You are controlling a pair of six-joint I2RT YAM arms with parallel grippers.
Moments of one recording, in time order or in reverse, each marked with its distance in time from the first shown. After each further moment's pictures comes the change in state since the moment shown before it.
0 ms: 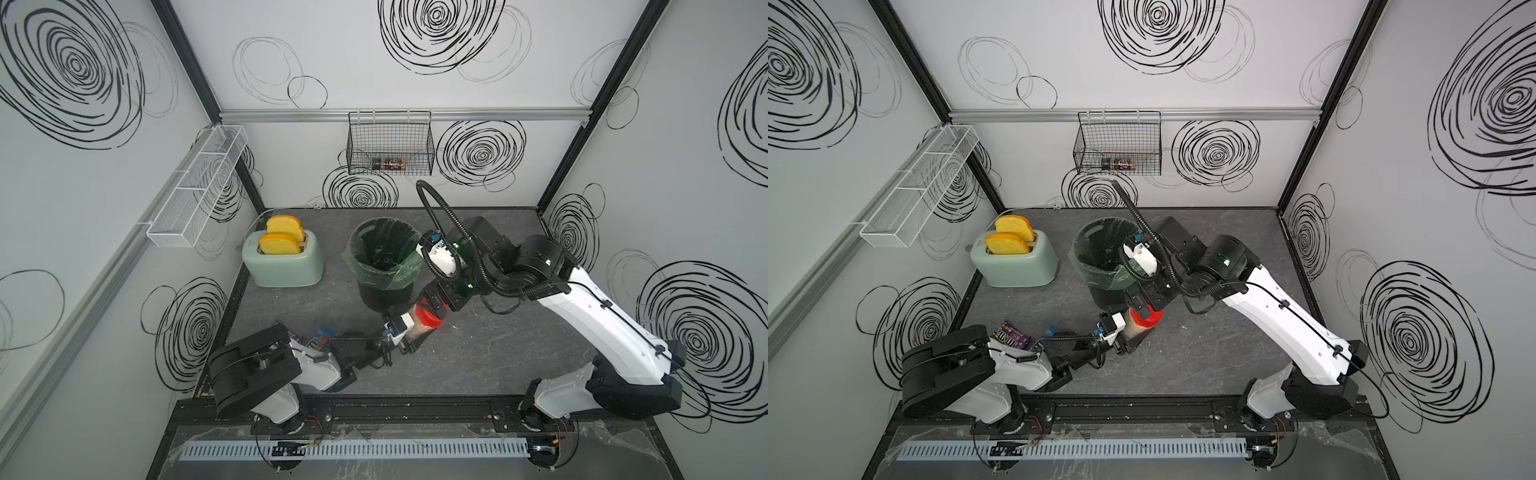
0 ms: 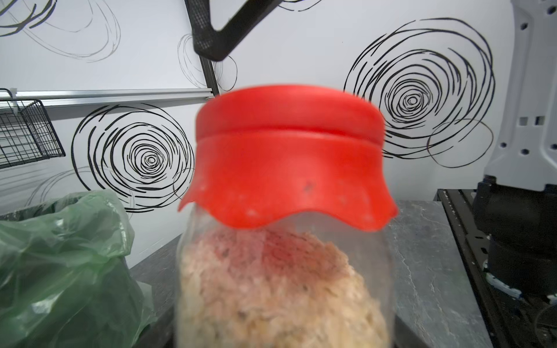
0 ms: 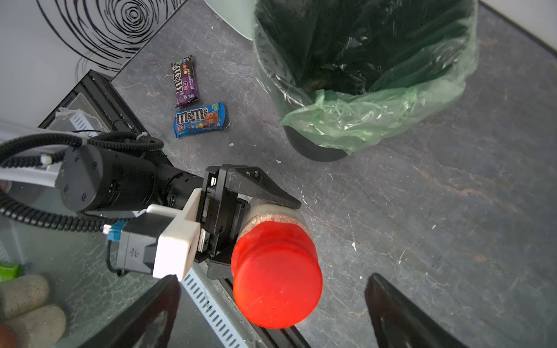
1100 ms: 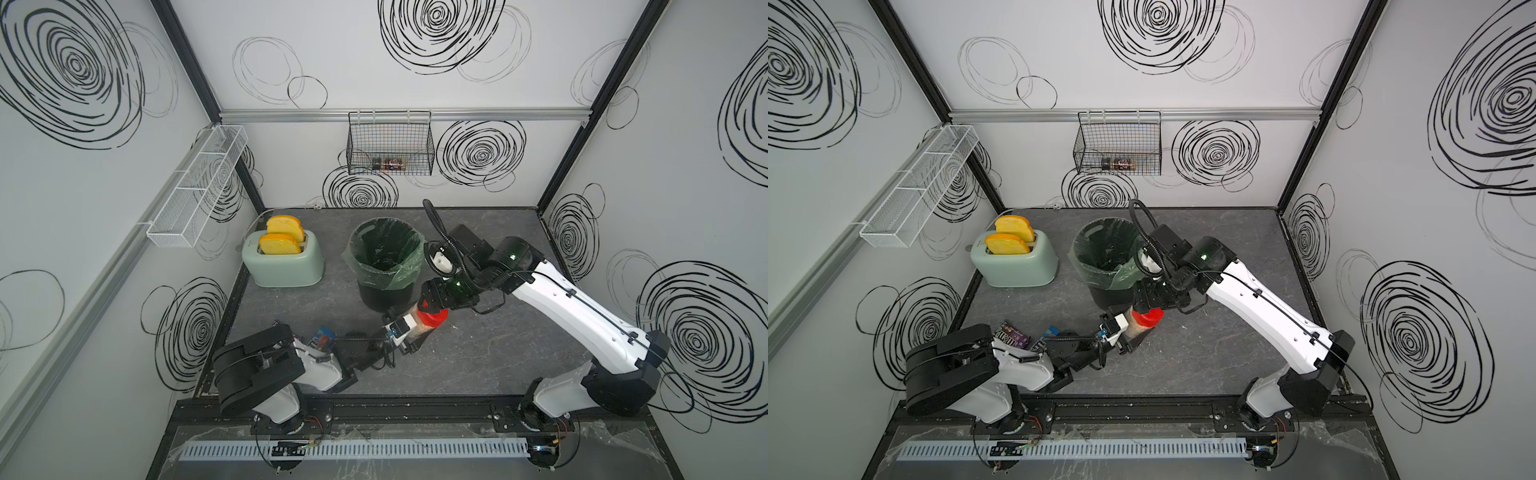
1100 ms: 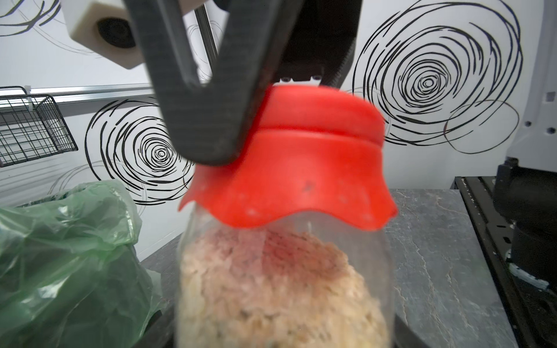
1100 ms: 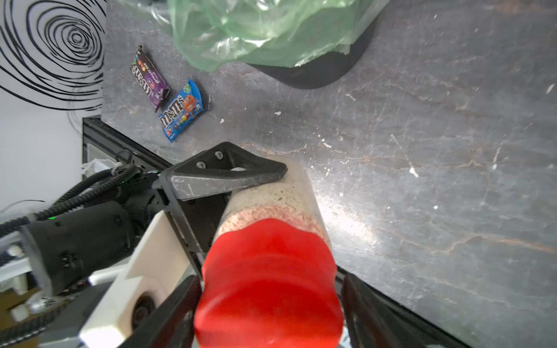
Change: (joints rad) left arm -0.011 0.013 0.000 -0.006 -0.043 0.023; right arm -0.101 0.001 -0.216 0.046 -0.160 0.317
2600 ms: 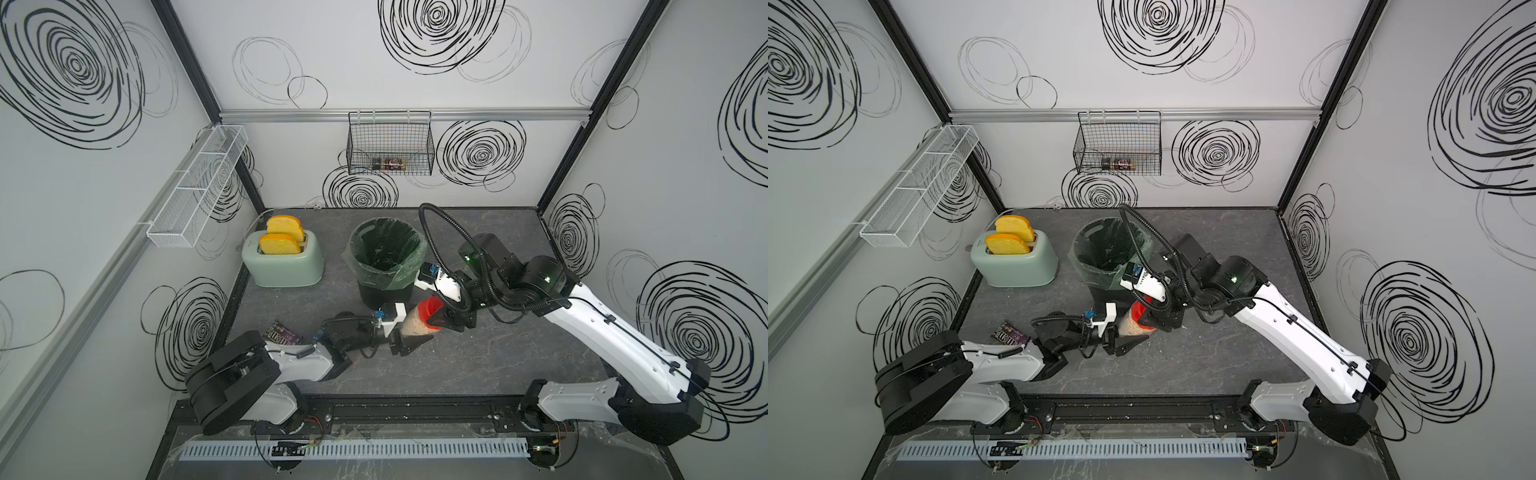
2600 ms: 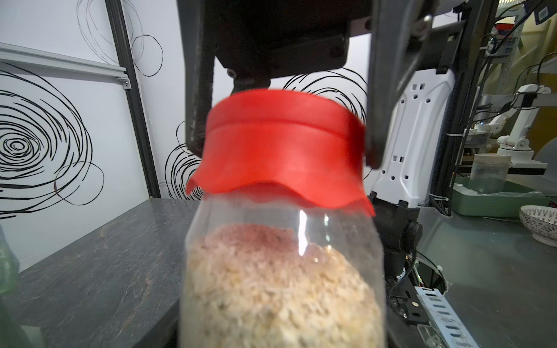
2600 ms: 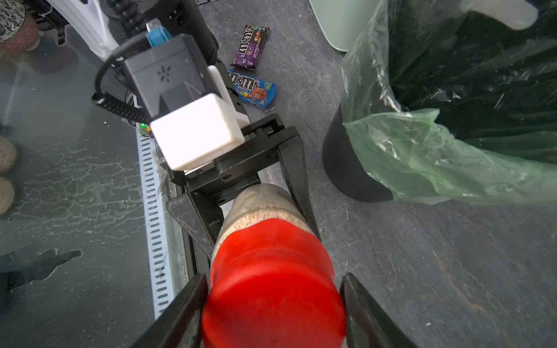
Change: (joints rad) left arm 0.190 -0.145 0.045 -0.172 0.565 -0.302; right arm 0.006 -0.199 -0.156 0.179 -0.093 -0.916
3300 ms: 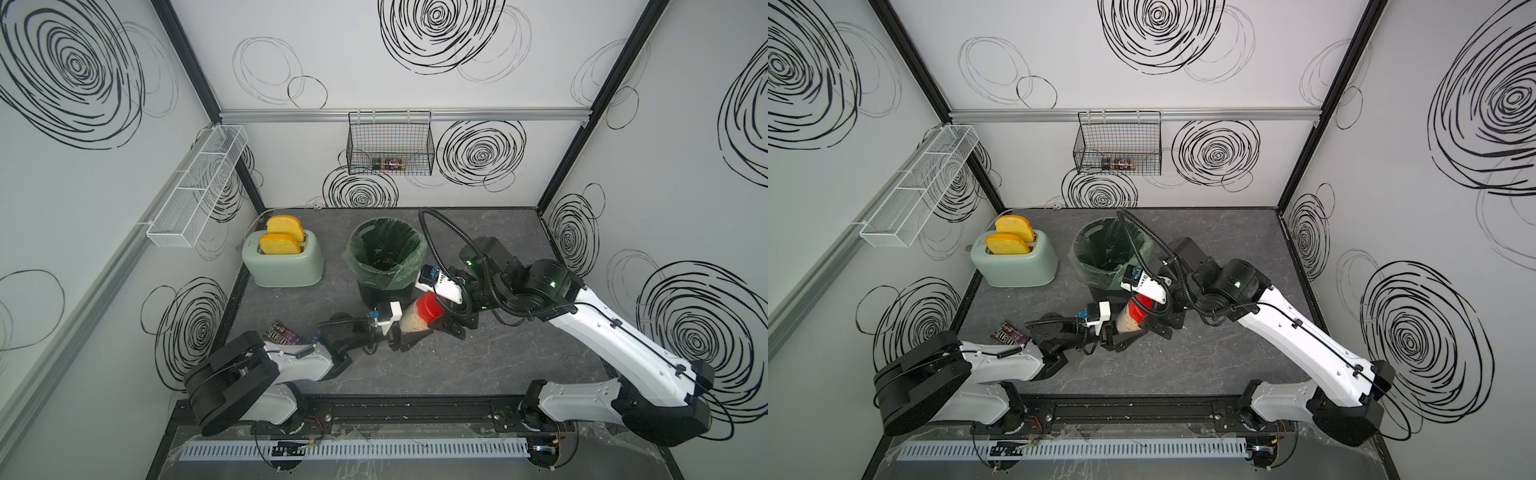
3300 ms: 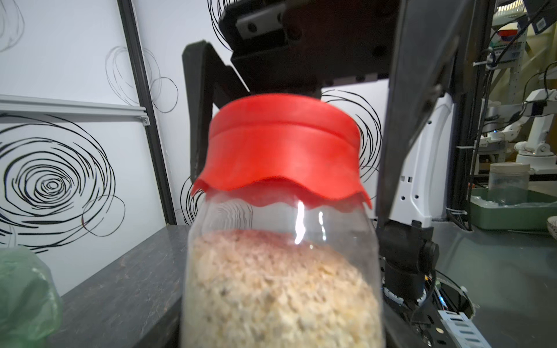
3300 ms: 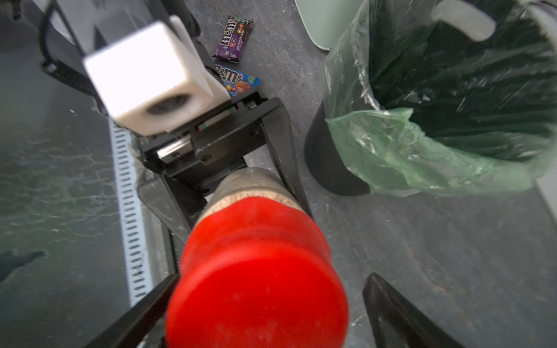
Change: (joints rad) left arm -0.001 -0.003 0.005 0.106 -0.046 0.028; right arm 0.049 -0.013 0.011 -0.004 0.124 0.003
